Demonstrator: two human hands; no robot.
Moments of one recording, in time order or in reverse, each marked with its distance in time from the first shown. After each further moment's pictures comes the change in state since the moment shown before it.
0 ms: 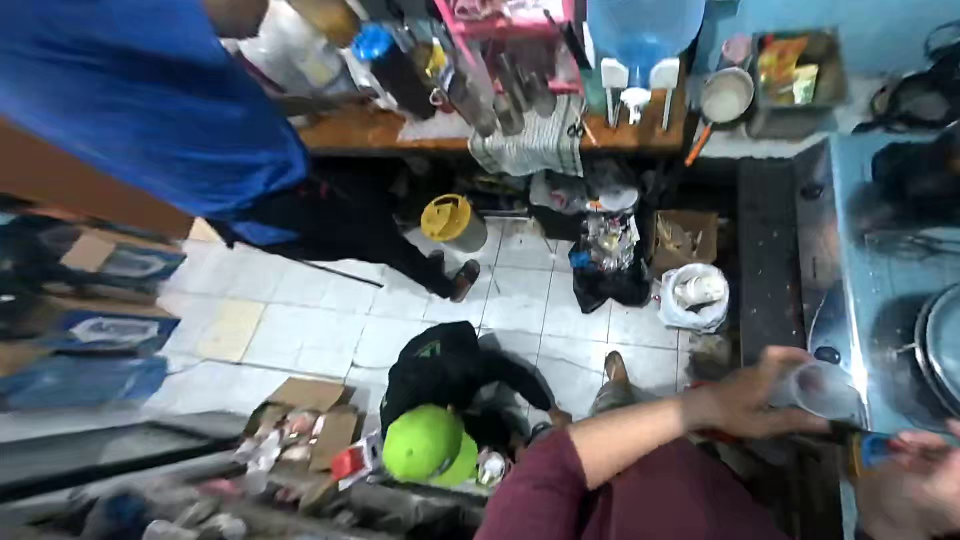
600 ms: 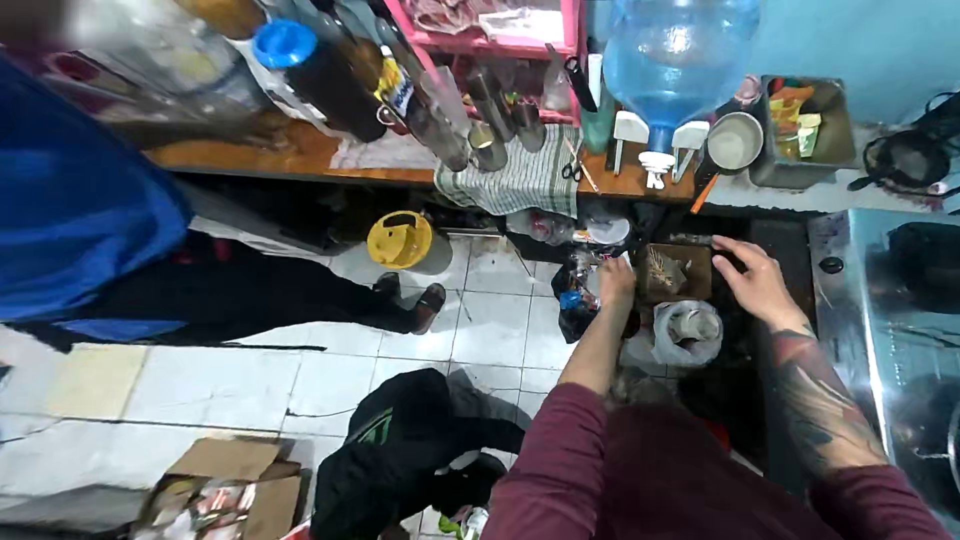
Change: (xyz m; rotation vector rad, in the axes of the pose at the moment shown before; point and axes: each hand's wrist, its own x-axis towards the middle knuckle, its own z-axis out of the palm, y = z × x) left_hand 0.093 -0.162 -0.402 1.451 -0.072 -1.099; right_hand 0.186 0.095 0.448 -0.579 -1.023 -0.189
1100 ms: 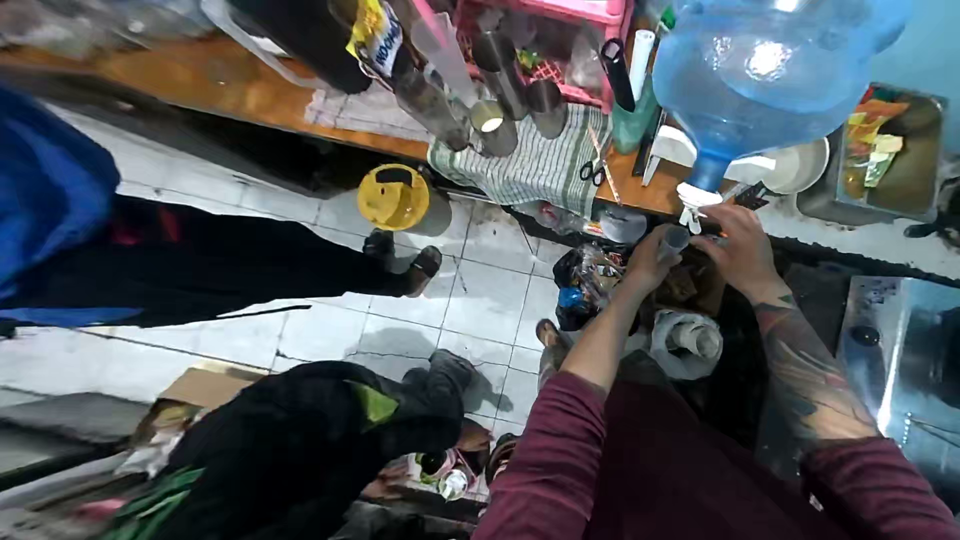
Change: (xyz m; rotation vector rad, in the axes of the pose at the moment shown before) left_hand 0.143 -0.019 -0.034 -1.154 0.095 0.067; right_hand 0.184 0.026 0.054 -0.136 -0.078 -0.235
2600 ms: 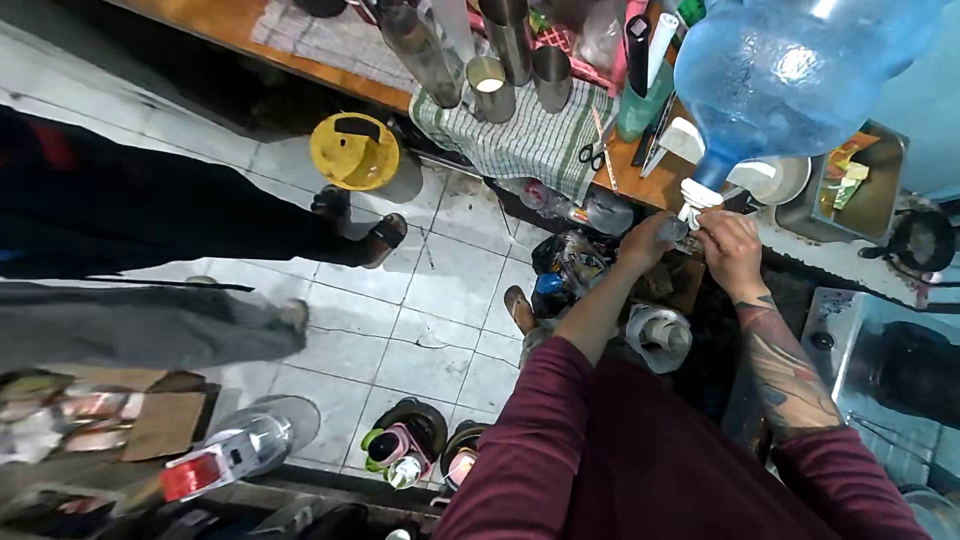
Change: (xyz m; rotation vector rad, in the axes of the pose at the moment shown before) left_hand 0.020 0.001 -0.006 0.113 -0.044 0.015; right_hand 0.003 0.005 0.014 -0.147 0.151 -0.213
